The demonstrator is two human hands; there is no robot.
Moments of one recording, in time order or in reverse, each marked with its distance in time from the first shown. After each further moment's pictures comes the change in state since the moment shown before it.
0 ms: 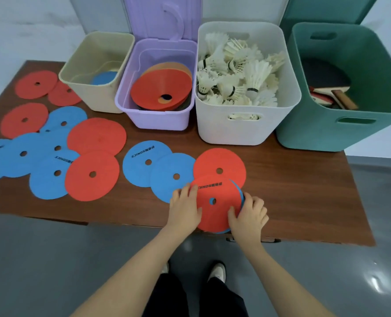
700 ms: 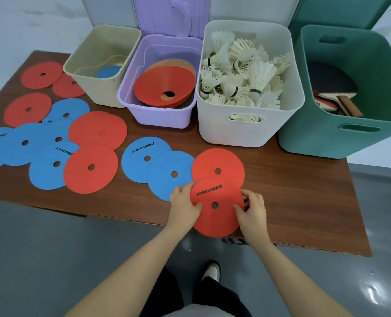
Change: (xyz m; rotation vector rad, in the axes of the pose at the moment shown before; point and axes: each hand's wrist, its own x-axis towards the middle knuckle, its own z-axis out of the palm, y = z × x) left_hand 0.002 0.012 0.010 -0.548 0.110 -0.167; right_hand 0.025 0.012 -0.029 0.438 -0.198 -0.100
